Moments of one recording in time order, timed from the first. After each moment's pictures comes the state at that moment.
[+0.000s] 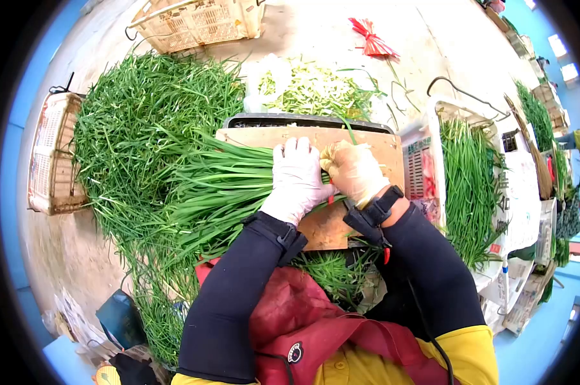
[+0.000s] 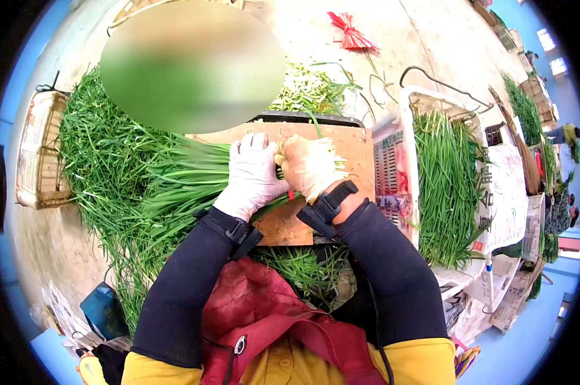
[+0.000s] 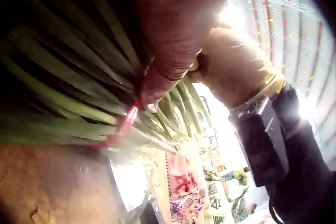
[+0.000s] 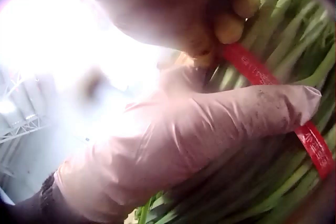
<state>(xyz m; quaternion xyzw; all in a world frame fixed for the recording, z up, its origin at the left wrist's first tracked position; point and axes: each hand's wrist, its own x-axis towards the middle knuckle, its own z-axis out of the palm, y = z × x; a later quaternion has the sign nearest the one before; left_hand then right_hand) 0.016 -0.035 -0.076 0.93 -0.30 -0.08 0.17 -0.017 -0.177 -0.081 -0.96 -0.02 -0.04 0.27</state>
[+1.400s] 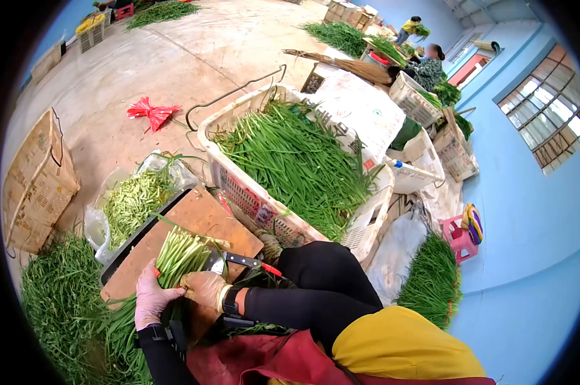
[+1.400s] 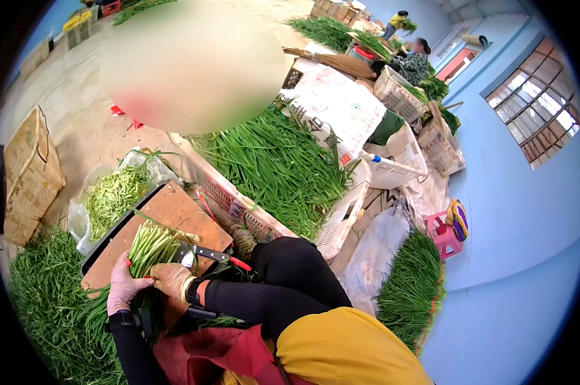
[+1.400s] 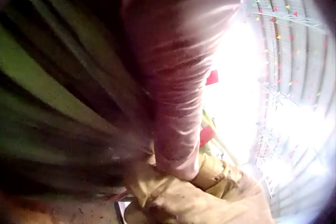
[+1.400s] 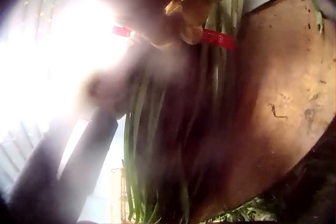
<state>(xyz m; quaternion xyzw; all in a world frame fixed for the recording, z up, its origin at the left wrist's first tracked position) 0.027 -0.024 -0.109 0.85 -0.37 -0.23 0.31 -0.123 -0.139 -0.117 -0.88 0.19 0.00 0.43</state>
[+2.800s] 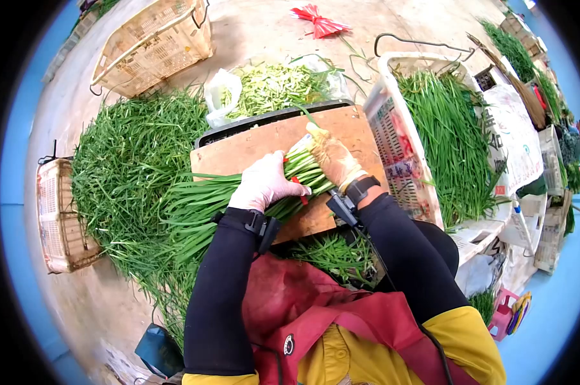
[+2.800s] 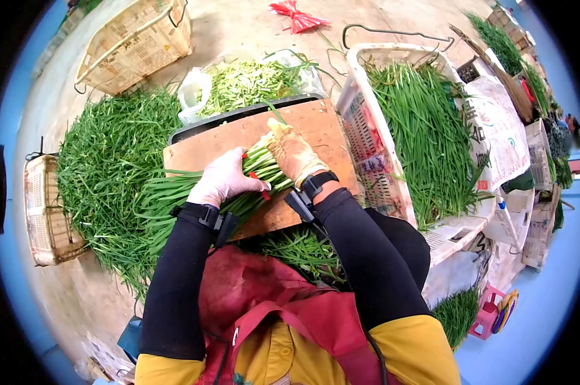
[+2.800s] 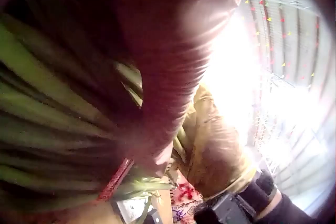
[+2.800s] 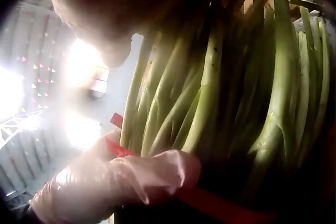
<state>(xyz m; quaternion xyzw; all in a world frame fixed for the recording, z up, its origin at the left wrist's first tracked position) 0.019 -0.043 -0.070 0.88 -0.32 -0.32 0.15 -0.061 -0.221 -0.150 -0.88 0.08 -0.11 0.45</state>
